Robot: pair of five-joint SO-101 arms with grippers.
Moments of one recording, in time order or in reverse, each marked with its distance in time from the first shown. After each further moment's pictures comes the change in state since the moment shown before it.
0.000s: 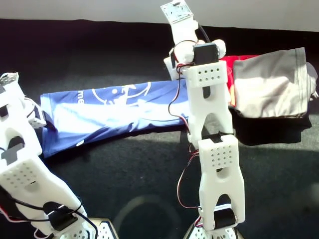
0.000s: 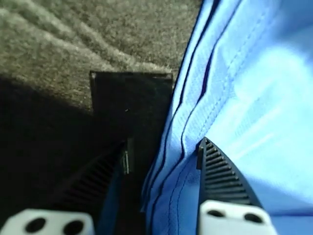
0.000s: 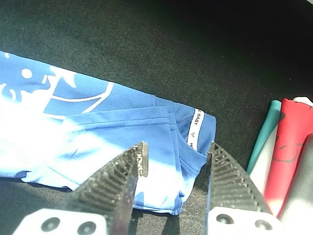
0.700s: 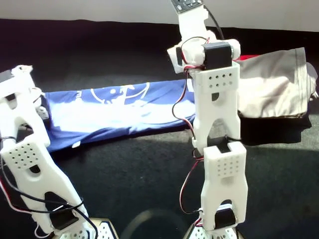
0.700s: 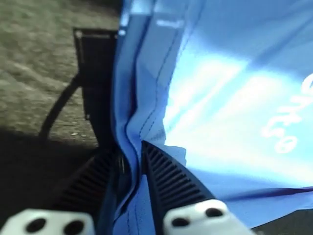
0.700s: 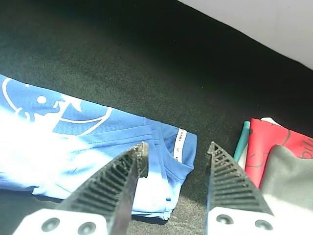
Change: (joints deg) left arm 0.6 18.9 -34.3 21.7 -1.8; right arm 0.0 -11.7 1.8 0.0 0.0
